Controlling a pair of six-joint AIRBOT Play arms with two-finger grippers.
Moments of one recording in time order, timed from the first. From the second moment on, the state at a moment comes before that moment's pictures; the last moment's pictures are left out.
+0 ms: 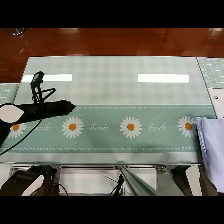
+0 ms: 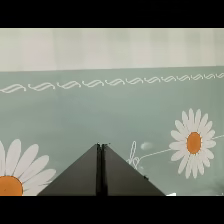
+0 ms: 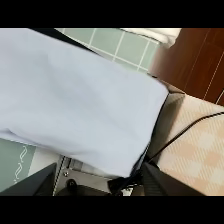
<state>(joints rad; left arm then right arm) -0.15 -0.82 0.62 0.93 -0.81 -1.43 -1.03 -0.74 1.28 -1.81 1.83 1.72</state>
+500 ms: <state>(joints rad) -0.14 -0.99 1.08 0.95 -0.86 -1.42 -0.56 -0.91 1.26 -1.06 1.27 1.60</state>
